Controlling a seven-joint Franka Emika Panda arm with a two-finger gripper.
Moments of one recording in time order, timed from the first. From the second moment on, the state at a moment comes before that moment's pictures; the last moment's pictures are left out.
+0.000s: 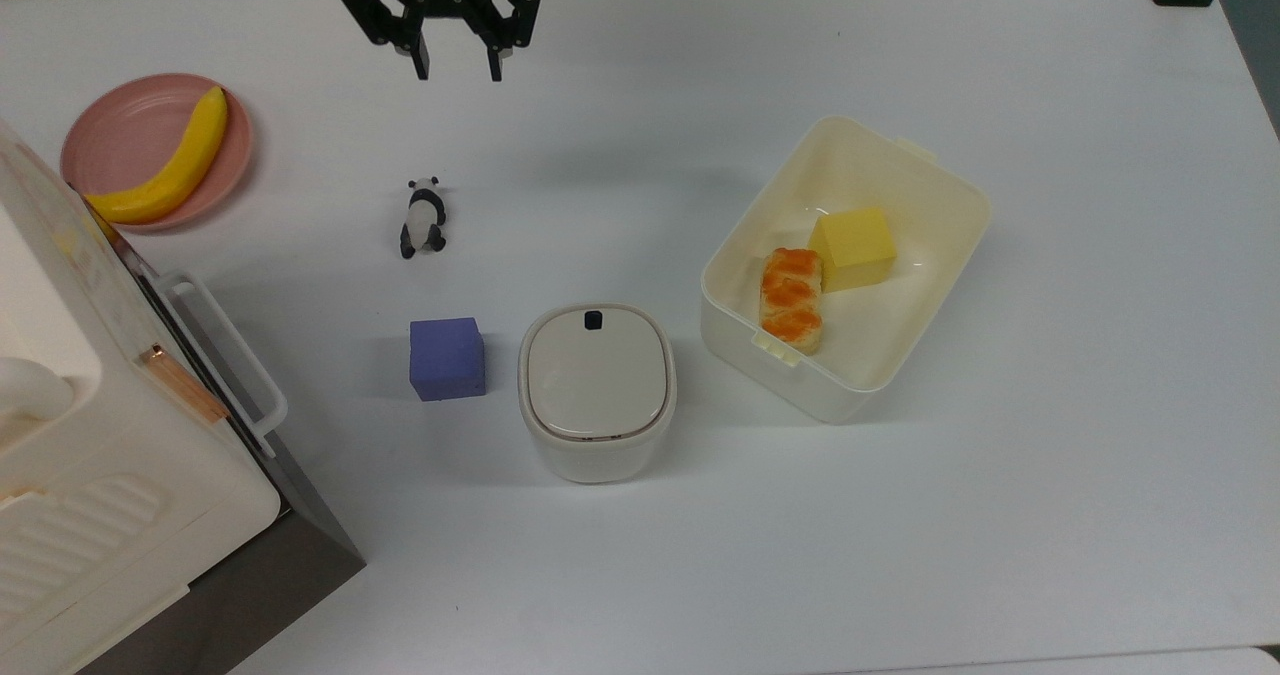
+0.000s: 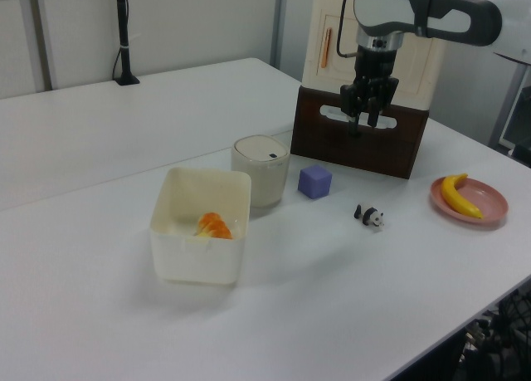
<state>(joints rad) 0.05 0.10 -0.13 -1.60 -0.02 1.67 -0.14</state>
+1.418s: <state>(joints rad) -0.01 0.47 -0.29 -1.54 -0.10 2.34 -0.51</state>
